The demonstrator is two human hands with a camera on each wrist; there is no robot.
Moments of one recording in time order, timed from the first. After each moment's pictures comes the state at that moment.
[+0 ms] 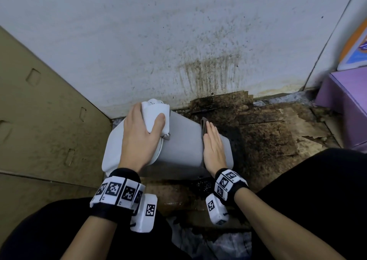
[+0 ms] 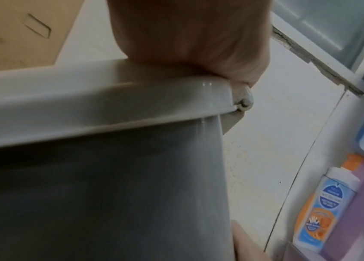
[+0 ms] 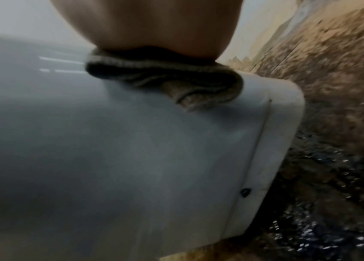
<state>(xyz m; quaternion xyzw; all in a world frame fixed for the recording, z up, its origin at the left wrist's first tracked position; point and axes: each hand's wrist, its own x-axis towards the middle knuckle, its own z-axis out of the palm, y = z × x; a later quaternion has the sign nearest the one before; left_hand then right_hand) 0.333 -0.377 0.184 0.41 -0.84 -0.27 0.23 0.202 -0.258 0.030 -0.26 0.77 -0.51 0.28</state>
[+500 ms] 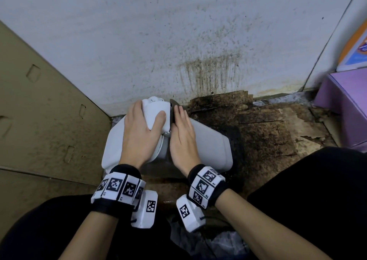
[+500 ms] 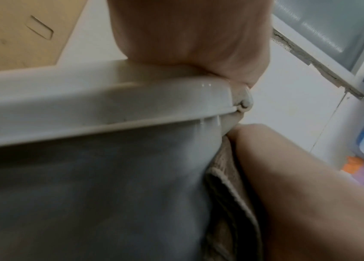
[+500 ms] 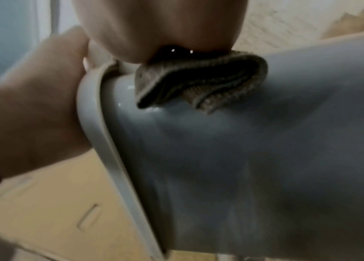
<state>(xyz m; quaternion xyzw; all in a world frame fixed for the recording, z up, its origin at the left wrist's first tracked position) 0.334 -0.377 0.183 0.41 -0.84 -0.26 0.23 0.255 -0.301 0.116 -0.34 0.70 -0.57 0.24</state>
